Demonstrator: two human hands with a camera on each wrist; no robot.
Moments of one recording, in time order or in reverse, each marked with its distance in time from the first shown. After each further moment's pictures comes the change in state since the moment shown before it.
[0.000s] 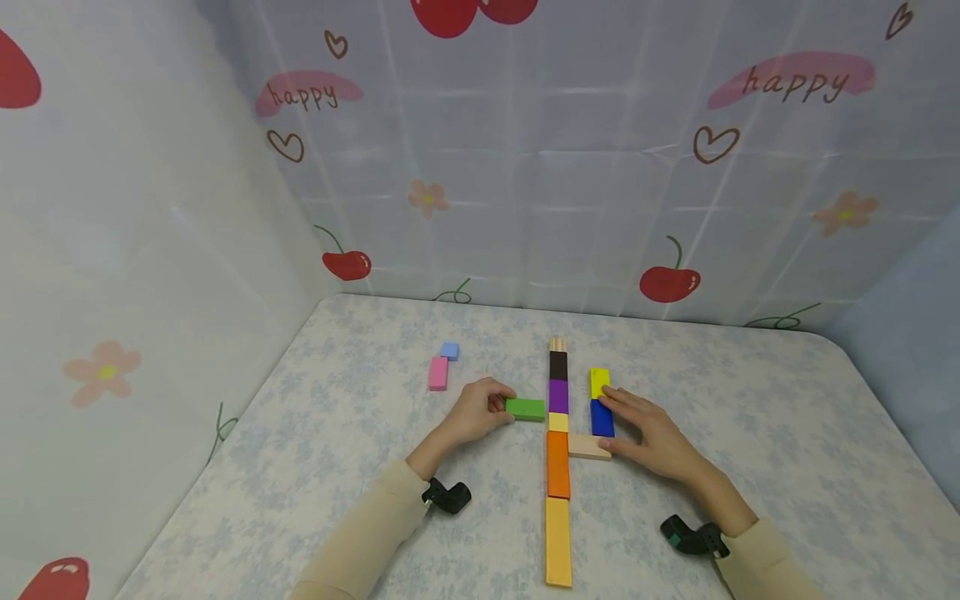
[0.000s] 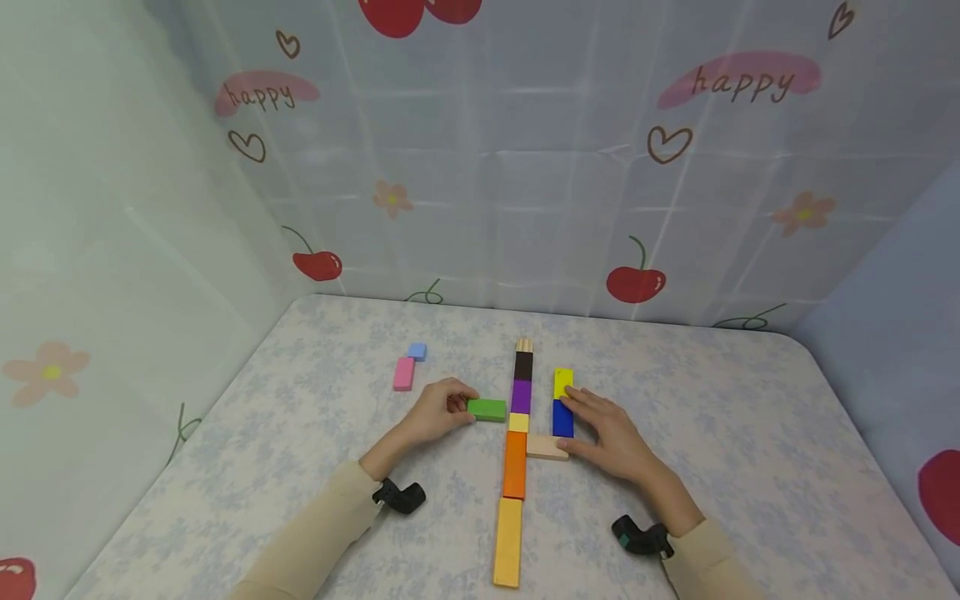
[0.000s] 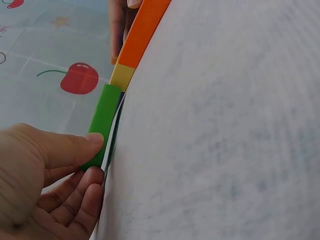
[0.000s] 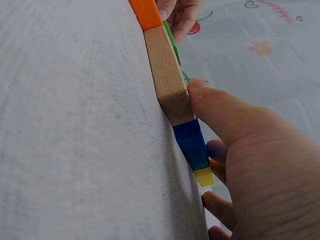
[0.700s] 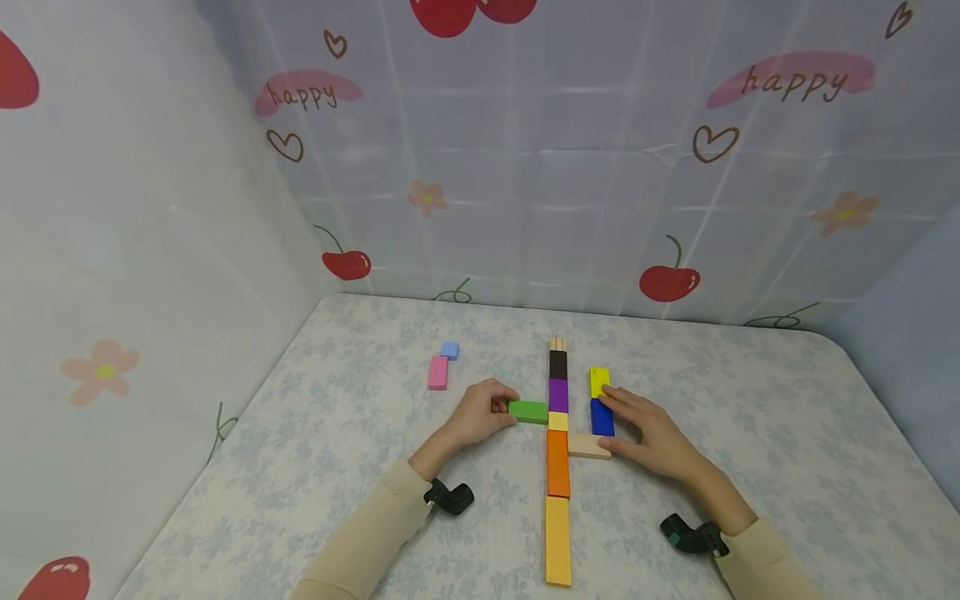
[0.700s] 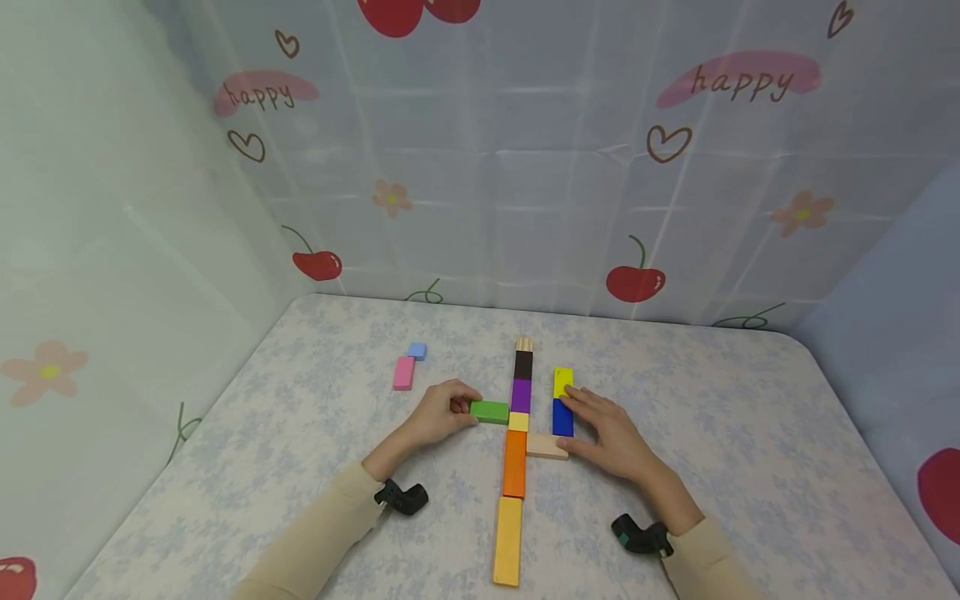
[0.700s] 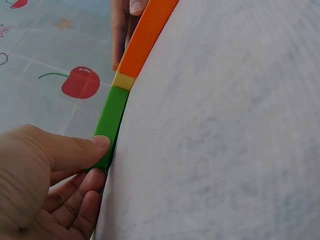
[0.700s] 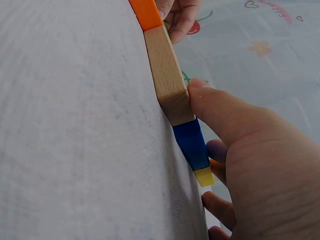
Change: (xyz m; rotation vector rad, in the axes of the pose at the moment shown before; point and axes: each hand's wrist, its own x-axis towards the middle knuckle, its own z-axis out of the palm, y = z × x) left_hand 0.000 0.002 0.008 -0.005 0.009 -0.029; right_hand 0.000 0.000 0.000 0.006 0.003 -0.001
